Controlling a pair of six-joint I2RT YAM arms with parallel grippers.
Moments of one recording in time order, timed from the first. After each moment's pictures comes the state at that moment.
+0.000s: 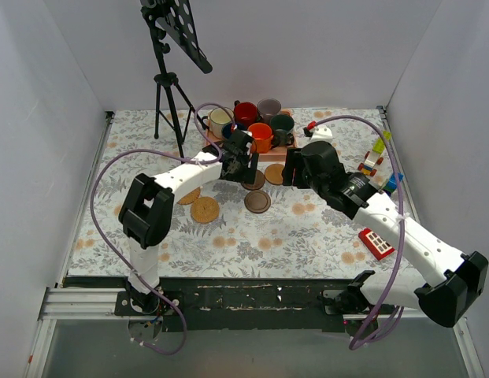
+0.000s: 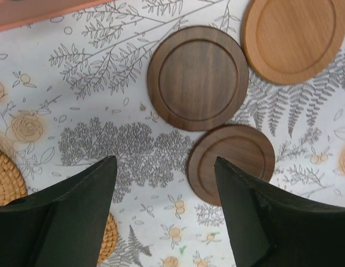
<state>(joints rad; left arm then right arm) -0.64 1.93 1.51 -0.56 -0.16 -0.37 0.73 1.20 1.15 -0.56 0.34 0.49</state>
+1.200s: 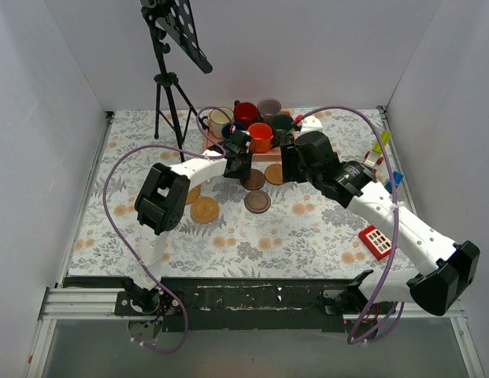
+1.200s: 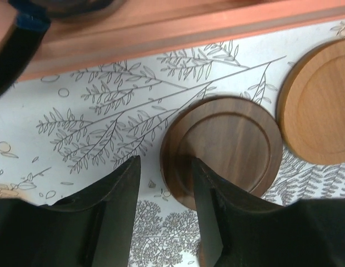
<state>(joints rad) -0.58 2.14 1.59 -0.42 -0.15 -0.39 0.73 1.27 1.29 -0.65 0.36 0.32</state>
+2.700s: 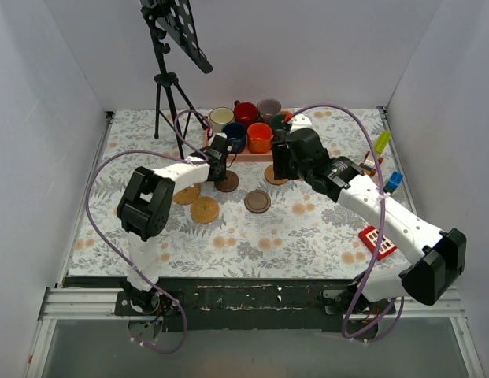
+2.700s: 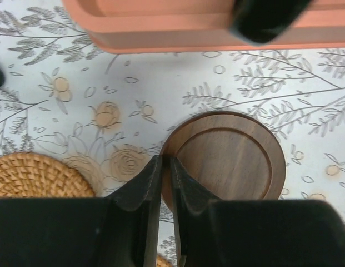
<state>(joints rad) -0.51 2.00 1.37 -0.32 -0.35 -0.36 0.73 1.35 1.30 -0.59 0.31 0.32</state>
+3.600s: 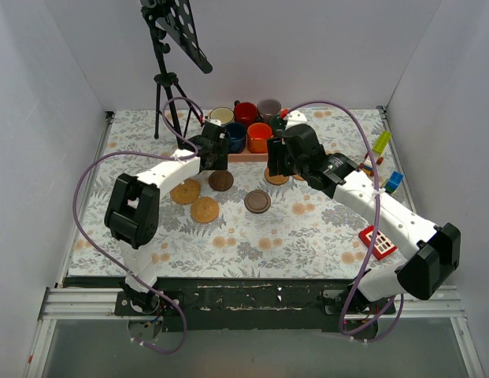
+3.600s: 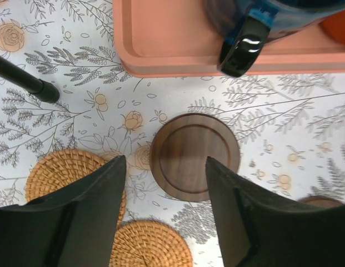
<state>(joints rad) -0.47 1.90 1.42 -0.40 -0.33 -0.32 0.73 1.40 1.34 -0.55 0.26 0.33</state>
